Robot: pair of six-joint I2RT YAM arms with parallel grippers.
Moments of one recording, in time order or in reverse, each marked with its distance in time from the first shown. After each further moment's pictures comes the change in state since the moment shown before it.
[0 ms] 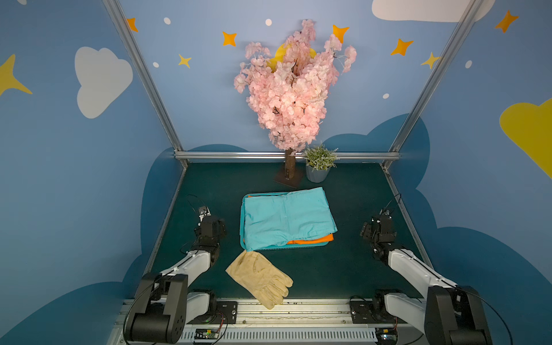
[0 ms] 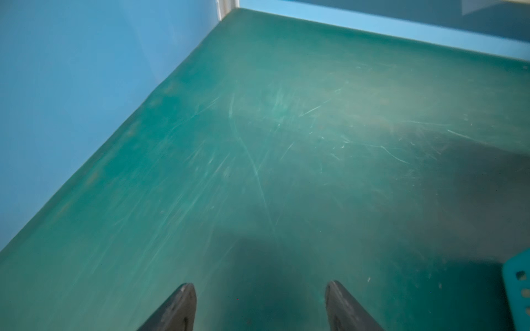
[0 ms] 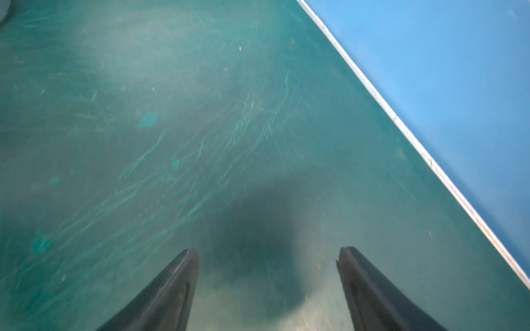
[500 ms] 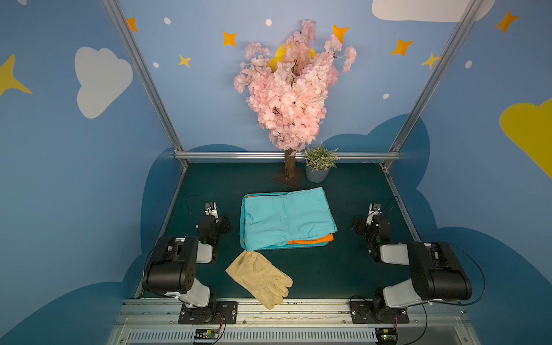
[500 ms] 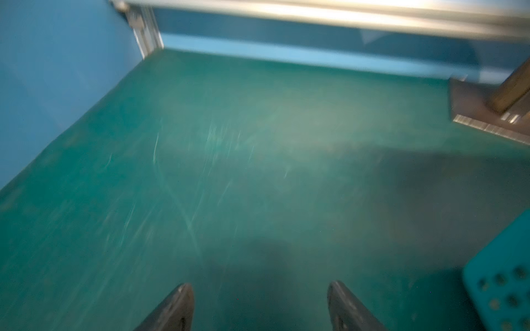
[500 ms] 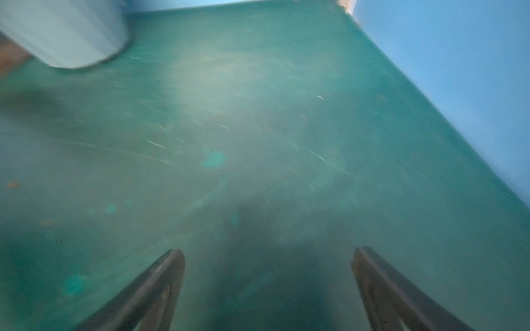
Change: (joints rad) left arm 0.072 0.309 0.002 0.486 0.271 0.159; right arm -0.061 0.343 -0.046 0.631 -0.298 -0.179
